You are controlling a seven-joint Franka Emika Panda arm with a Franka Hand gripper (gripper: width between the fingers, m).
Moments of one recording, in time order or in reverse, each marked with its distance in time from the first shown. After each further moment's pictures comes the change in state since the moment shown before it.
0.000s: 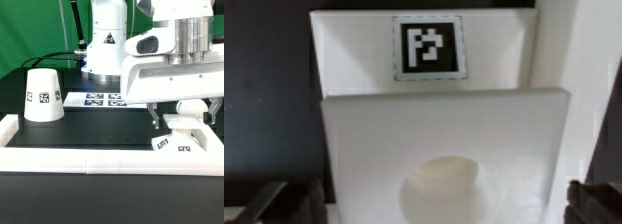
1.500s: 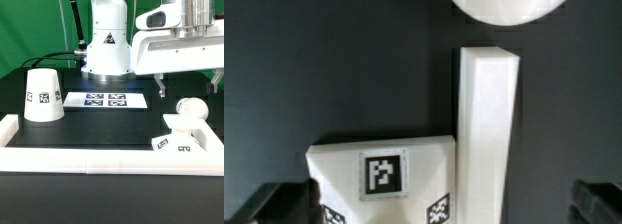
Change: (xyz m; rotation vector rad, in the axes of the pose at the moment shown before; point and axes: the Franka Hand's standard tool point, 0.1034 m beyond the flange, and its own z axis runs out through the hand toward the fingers) arm -0.070 -0.028 -0.035 0.004 -0.021 0.026
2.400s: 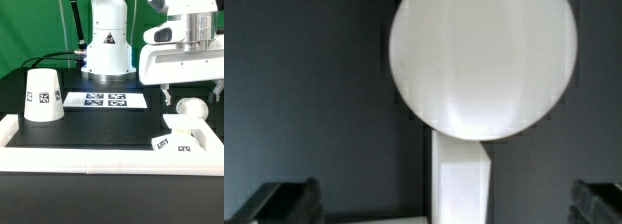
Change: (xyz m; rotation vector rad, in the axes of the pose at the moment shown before) arm -0.043 -0.016 0.028 -0.007 -0.067 0.001
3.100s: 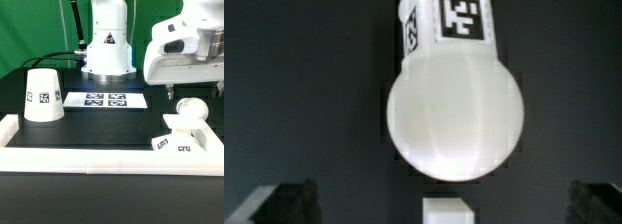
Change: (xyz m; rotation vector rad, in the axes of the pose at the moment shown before) arm 0.003 -0.003 -0.006 -0.008 -0.452 0.009
